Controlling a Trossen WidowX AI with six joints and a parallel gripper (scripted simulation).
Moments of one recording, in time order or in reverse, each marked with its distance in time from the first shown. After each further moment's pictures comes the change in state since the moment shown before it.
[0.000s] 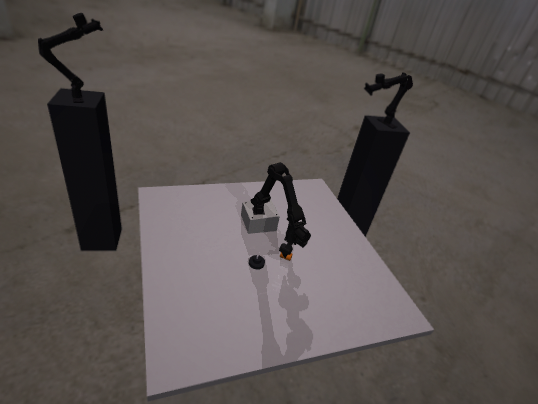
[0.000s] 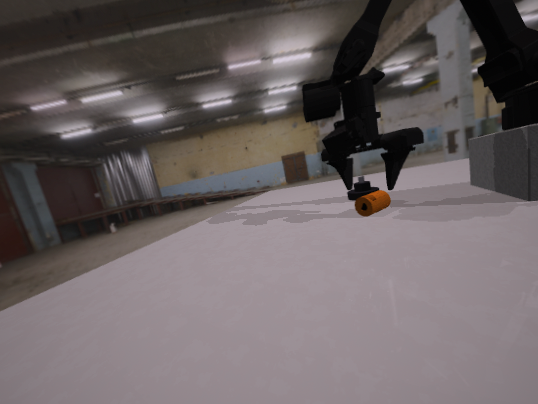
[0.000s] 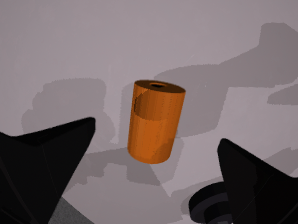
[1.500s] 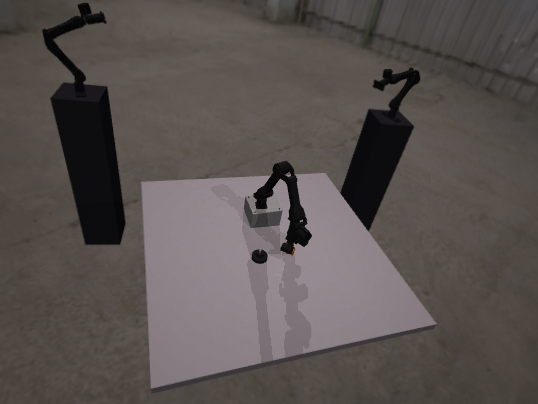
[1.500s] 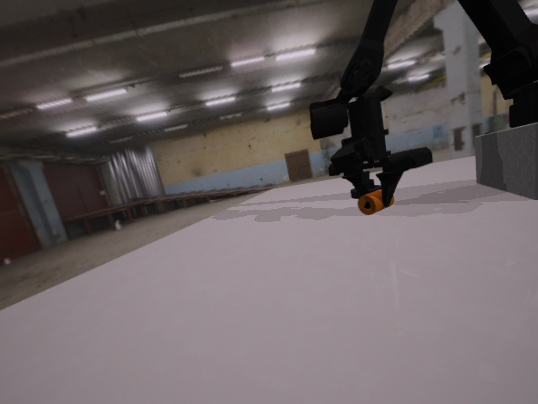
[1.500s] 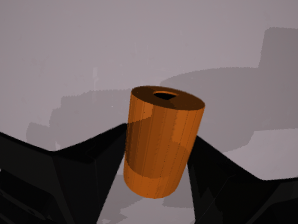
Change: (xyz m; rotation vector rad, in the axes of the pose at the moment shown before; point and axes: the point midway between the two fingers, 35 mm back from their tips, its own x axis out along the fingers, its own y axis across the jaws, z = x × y) arm 0.038 0.003 -0.003 0.000 0.011 0.010
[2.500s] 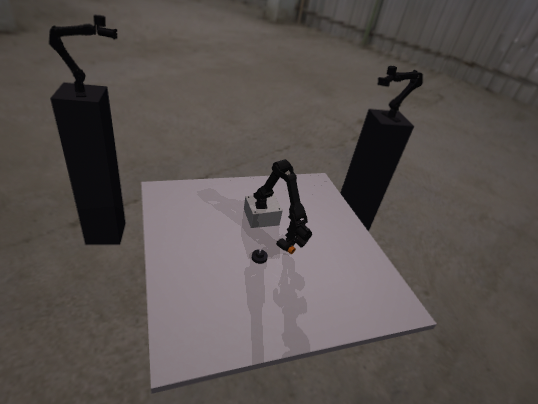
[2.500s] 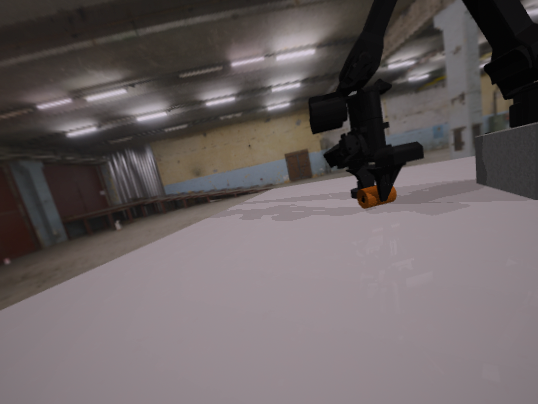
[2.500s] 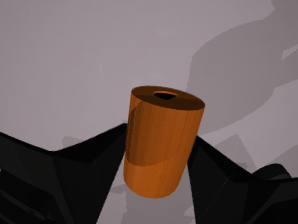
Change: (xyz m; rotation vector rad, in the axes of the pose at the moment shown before) arm -0.012 0.000 -0.001 0.361 0.005 0.002
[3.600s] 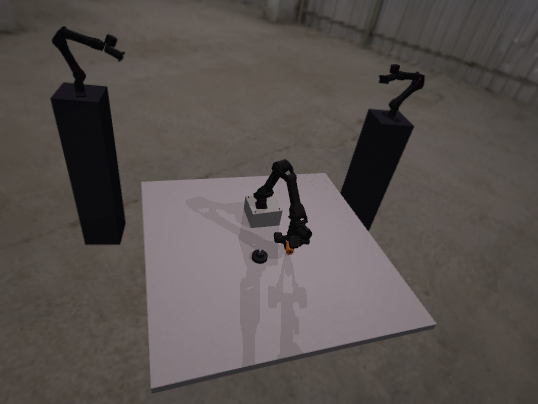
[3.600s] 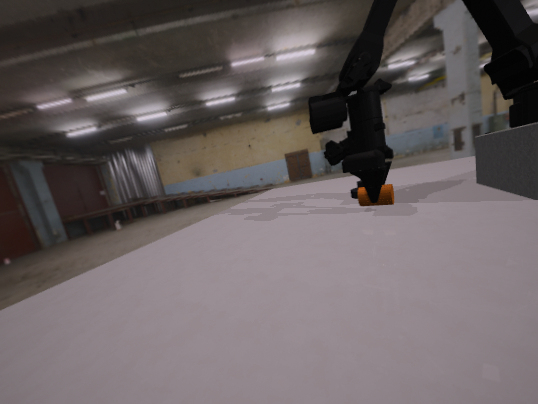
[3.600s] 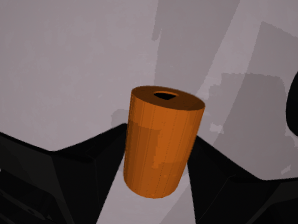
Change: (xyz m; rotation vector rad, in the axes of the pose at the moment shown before) arm 0.000 0.000 0.000 0.762 -0.001 0.000
